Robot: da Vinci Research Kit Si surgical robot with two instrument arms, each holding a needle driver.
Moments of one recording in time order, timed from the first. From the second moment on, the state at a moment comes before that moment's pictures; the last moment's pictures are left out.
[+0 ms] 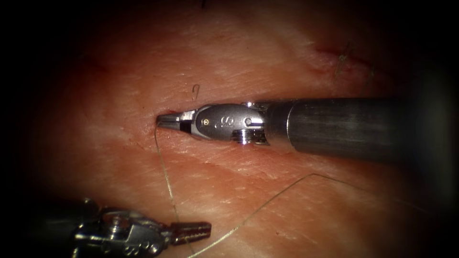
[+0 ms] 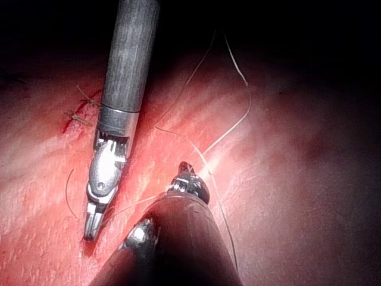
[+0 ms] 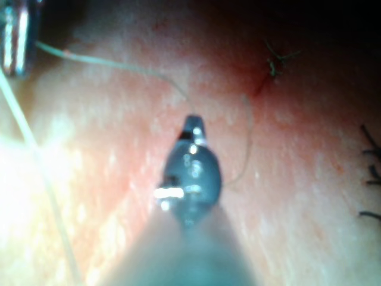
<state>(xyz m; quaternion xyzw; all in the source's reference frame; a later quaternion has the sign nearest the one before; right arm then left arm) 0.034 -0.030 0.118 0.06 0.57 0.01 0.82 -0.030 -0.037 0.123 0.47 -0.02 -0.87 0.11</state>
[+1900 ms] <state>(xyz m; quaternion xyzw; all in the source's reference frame) 0.019 -0.046 0.097 0.05 0.56 0.04 0.82 -0.022 -0.034 0.126 0.44 -0.04 -0.89 0.08</state>
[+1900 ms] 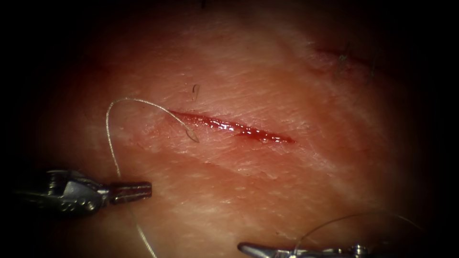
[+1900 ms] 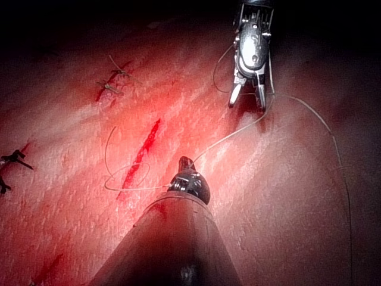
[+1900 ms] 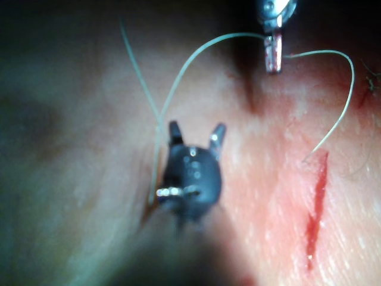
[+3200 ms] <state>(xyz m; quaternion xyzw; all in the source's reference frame) 0.039 -0.026 0.113 0.05 0.58 0.01 0.82 -0.026 -0.040 0.119 0.47 -0.02 -0.88 0.10</state>
